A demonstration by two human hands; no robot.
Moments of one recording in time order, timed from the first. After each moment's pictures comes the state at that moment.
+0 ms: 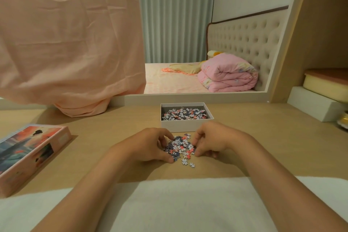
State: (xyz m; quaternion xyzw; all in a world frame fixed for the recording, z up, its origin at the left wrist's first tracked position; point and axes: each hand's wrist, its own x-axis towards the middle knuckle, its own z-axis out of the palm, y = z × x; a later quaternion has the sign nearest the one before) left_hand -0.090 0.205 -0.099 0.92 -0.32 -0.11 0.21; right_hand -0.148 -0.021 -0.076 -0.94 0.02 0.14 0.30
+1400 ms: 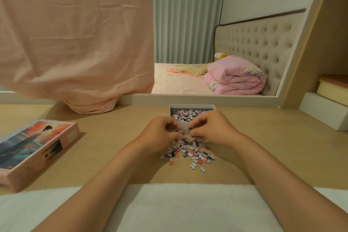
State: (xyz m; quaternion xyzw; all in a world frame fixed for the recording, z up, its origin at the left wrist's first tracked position) left_hand -0.073 0.194 -0.106 0.84 -0.28 0.00 0.47; right_hand -0.119 0.001 -0.080 -0.90 -0.03 -0.07 0.43
